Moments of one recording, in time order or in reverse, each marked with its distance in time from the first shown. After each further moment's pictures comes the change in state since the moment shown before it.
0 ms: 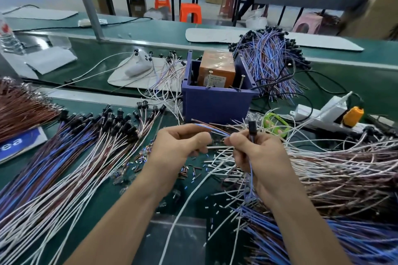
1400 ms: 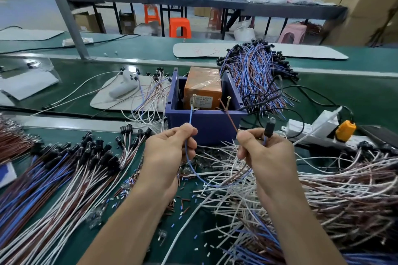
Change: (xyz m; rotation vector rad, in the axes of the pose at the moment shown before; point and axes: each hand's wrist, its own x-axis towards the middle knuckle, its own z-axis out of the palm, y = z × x) left_hand 0.046 0.020 0.027 -0.154 0.243 -0.100; right_hand 0.040 -0.019 -0.012 0.027 0.302 -0.158
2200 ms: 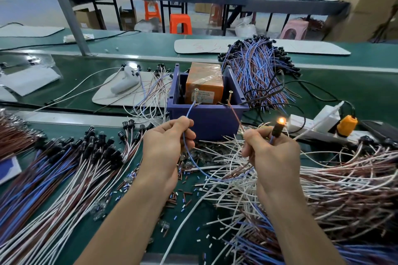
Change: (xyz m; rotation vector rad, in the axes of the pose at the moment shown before) left_hand 0.002 -0.001 -0.002 -0.028 0.074 0.034; right_hand -0.011 0.004 0.000 0.017 0.099 -0.047
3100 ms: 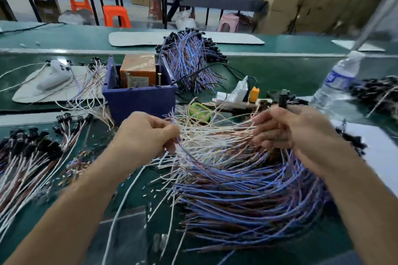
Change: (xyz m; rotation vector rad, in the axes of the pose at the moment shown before) left_hand -0.072 0.015 0.021 0.761 -0.529 0.170; right_hand -0.038 -0.105 -0.165 -0.281 -0.090 0.228
